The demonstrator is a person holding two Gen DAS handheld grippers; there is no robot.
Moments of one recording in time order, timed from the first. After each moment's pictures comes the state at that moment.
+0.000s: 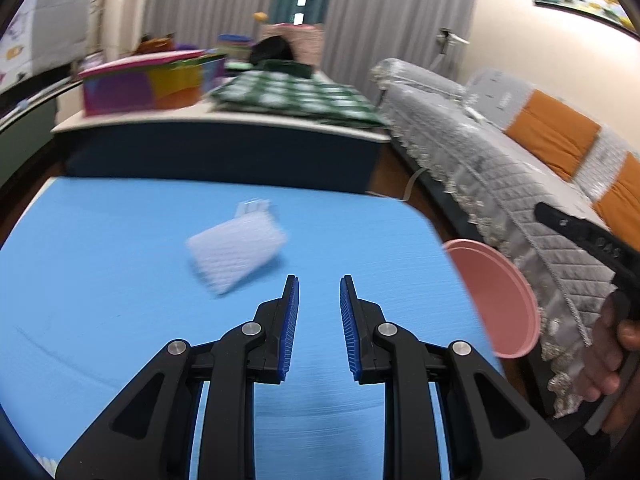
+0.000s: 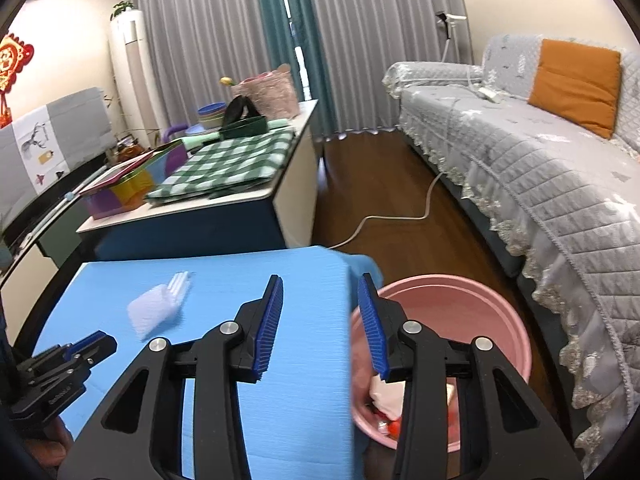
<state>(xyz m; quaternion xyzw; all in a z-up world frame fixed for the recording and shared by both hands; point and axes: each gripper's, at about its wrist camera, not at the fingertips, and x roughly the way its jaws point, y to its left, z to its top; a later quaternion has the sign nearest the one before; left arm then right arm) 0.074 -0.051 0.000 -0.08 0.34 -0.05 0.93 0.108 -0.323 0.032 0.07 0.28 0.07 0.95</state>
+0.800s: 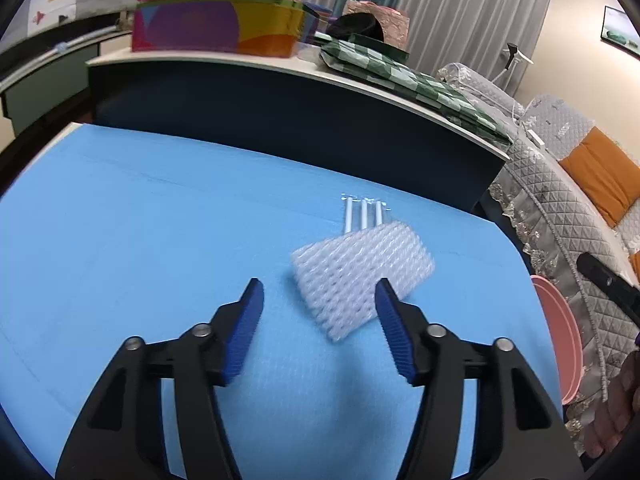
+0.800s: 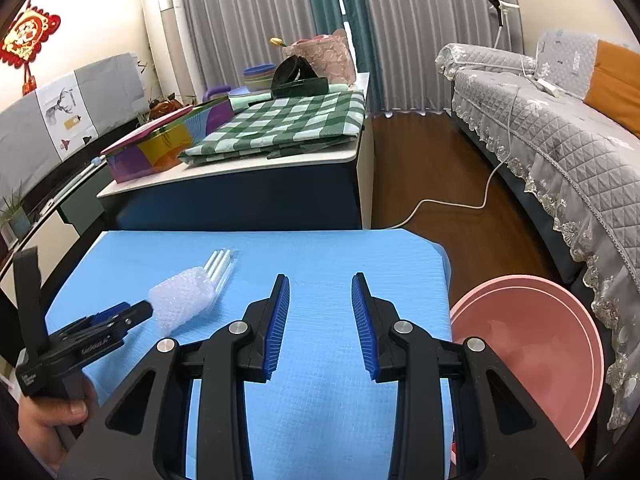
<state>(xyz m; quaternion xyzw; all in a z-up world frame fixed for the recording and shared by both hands) 0.142 0.023 -0.051 -0.15 0.37 0.01 0.92 0.159 -0.247 -0.002 0.05 0.32 0.14 0.94</state>
